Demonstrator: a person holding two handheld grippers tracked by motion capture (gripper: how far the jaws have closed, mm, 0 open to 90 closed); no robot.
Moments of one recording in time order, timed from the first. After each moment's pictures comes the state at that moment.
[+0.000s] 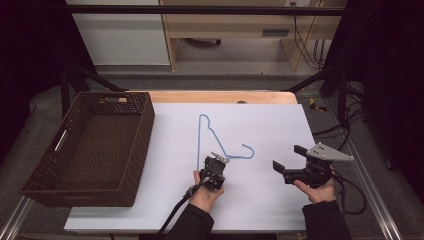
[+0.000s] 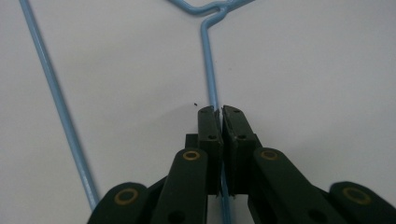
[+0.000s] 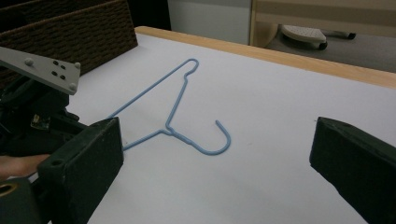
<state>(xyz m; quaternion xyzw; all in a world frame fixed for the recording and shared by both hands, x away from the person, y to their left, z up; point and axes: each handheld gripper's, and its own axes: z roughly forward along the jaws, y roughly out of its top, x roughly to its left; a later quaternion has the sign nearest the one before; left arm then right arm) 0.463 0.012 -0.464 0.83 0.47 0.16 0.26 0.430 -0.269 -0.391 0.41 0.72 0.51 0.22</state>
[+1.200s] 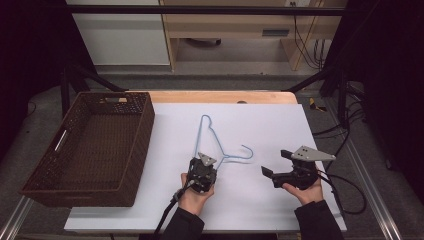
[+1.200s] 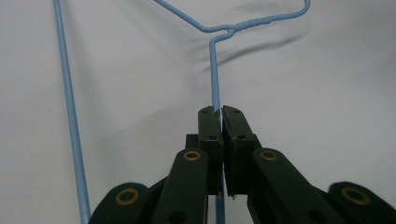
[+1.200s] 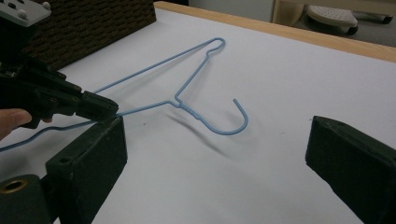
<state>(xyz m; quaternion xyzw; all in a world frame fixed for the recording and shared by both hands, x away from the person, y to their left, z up) 0.448 0.048 -0.448 0.80 0.47 0.16 0.34 0.436 -0.246 -0.408 0.39 0.76 0.49 0.19</state>
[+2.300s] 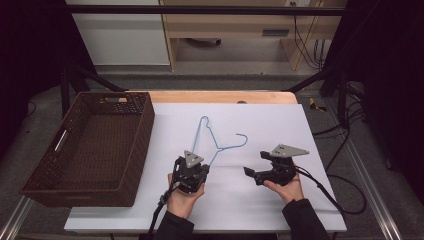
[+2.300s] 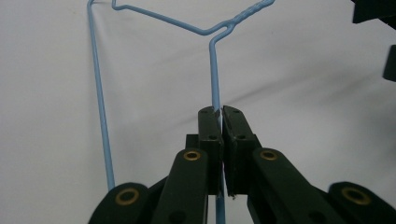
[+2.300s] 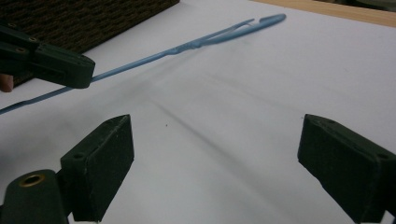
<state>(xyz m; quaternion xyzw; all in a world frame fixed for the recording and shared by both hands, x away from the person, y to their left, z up) 0.431 0.079 -0.420 0.77 0.46 0.17 0.40 0.462 -0.203 -0.432 0.37 0.78 0.49 0.14</state>
